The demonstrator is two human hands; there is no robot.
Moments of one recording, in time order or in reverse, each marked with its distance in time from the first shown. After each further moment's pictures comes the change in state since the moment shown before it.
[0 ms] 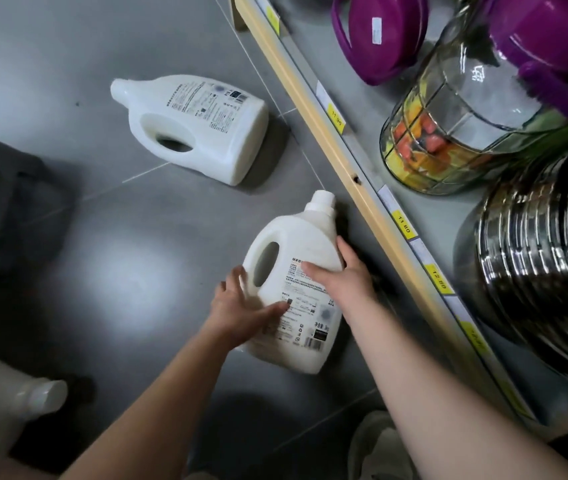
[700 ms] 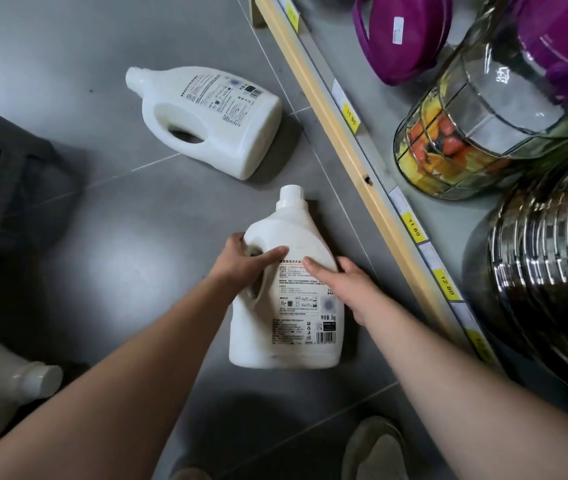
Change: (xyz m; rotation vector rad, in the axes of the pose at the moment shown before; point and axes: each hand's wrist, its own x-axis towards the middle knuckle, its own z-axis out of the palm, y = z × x) left_hand 0.047 0.025 -0.020 -0.390 0.044 -0.030; right_hand 0.019 0.014 -0.001 -0.021 -0.230 0.108
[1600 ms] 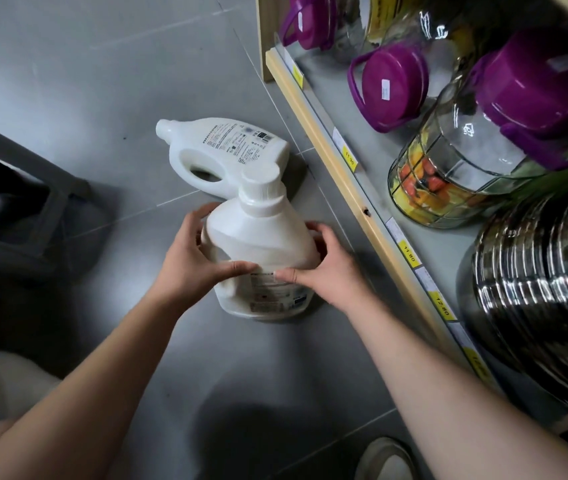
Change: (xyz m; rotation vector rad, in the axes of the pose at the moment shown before) left_hand -0.055 0.036 -0.095 0.020 0.130 0.591; right_hand -0.050 -0.078 0.015 -0.175 0.024 -0.556
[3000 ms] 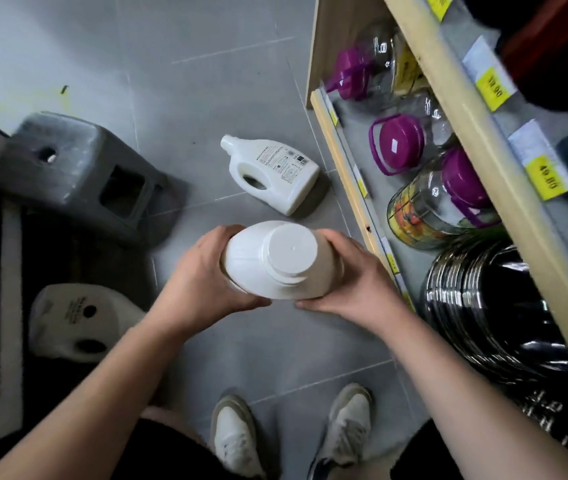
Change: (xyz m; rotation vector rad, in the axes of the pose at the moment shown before) left_hand -0.143 0.204 -0.097 0.432 0.008 0.022; right_hand -0.156 -0.184 -0.064 -0.326 -0.112 -0.322
